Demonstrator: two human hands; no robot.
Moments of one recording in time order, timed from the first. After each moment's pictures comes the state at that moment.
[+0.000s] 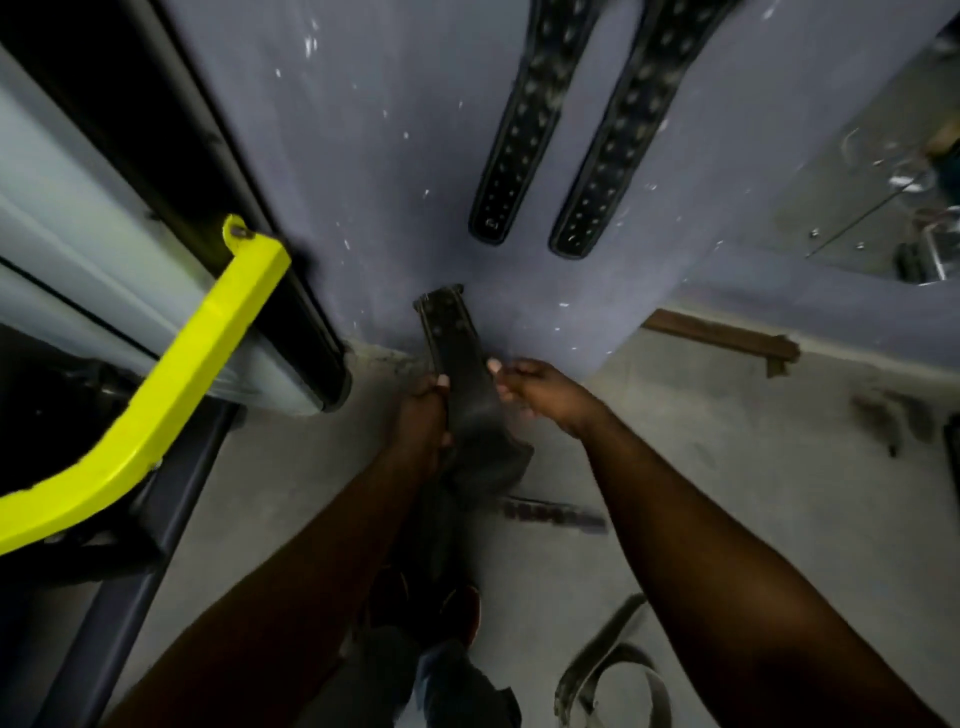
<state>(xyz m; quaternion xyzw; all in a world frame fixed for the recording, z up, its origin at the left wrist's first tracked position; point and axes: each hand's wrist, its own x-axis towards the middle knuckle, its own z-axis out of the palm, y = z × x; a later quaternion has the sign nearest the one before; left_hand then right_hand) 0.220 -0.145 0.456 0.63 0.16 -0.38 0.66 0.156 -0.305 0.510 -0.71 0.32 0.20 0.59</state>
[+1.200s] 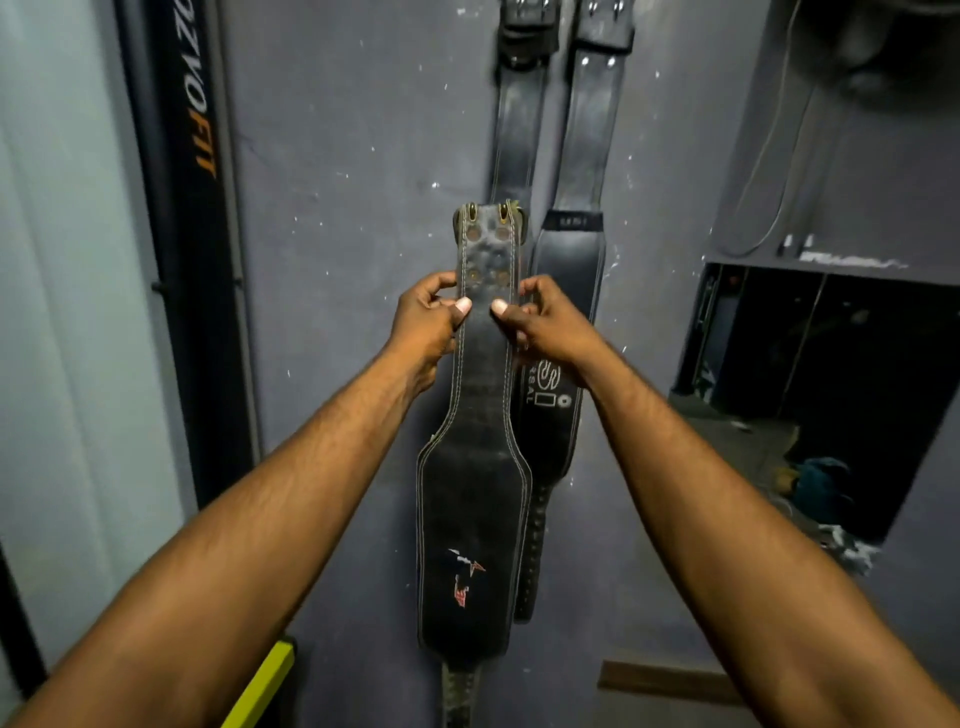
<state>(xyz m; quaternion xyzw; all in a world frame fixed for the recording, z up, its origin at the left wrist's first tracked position) 0.301 -0.171 1.043 0.57 -0.35 -0.08 0.74 0.198 -0.303 1.060 -0.83 0.09 -0.29 0.46</state>
